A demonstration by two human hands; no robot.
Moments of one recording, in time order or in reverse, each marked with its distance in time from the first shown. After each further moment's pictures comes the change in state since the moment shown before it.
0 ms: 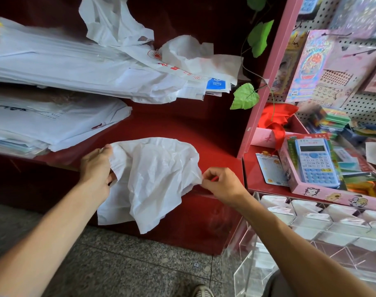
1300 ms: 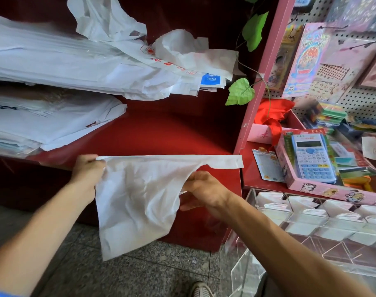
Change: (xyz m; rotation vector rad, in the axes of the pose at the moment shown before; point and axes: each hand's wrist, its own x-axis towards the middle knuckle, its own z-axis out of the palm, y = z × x) left_hand 0.032 -0.018 -0.021 0.324 -0.001 -0.008; right_hand -0.020 -0.041 0.019 0.569 -0.334 0.275
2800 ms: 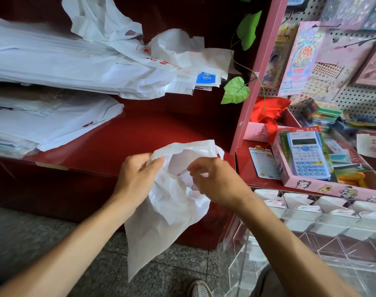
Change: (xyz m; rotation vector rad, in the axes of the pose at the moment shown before) left_hand -0.116 0.017 0.054 0.192 -0.391 0.487; right_hand -0.034 -0.024 -0.026 -0.719 0.279 -0.307
